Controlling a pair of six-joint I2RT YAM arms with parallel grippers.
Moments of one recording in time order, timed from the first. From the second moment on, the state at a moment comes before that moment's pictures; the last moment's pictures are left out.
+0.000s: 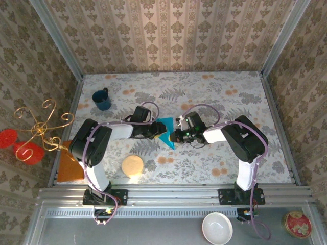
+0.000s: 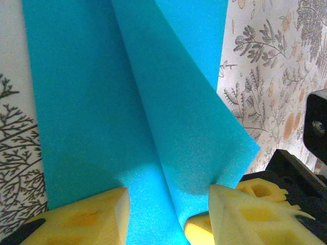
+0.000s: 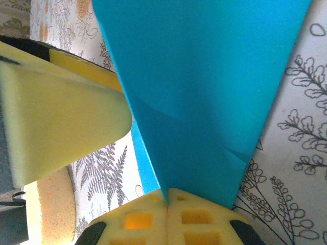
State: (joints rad) left arm -0.54 1.79 0.87 0.01 0.53 -0.80; right arm 0.53 1.89 0.81 0.28 -0.61 0.63
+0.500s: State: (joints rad) left arm -0.58 1.82 0.99 -0.21 0.44 -0.77; right arm 0.53 1.75 0.73 0.22 -0.51 0.66
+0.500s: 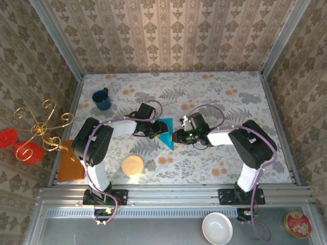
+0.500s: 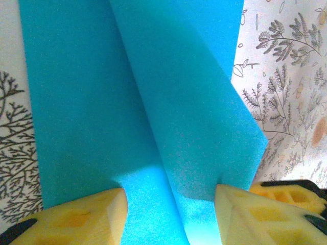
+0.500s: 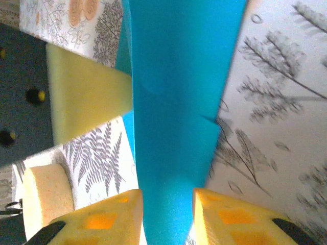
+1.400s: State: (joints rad) left arm -0.59 1.86 1.07 -0.33 0.40 -0.78; right arm 0.76 1.71 0.80 0.07 -0.05 0.68
